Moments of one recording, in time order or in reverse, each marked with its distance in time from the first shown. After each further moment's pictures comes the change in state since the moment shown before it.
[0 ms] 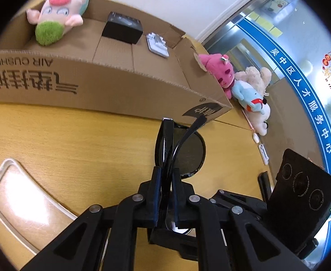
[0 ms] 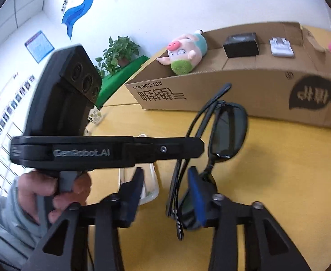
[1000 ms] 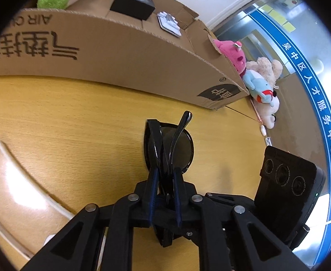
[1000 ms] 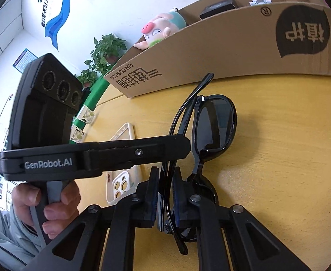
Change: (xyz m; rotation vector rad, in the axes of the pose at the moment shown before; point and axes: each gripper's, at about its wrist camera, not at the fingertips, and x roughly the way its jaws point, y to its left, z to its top) left arm 0.033 0.019 -0.008 -0.057 0.115 -0.015; right arm 0.026 -0.044 -0.020 0.187 0.075 0.076
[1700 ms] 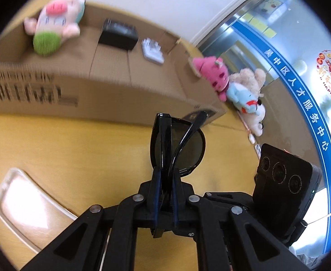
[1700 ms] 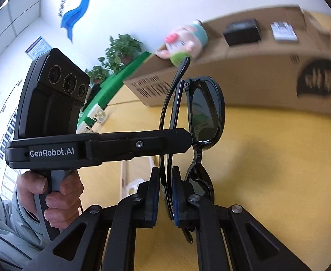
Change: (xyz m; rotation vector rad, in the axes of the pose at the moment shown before) left arm -0.051 -0.023 0.007 0.093 -0.141 -0.013; right arm -0.015 0.039 0.025 -0.147 -0.037 0.007
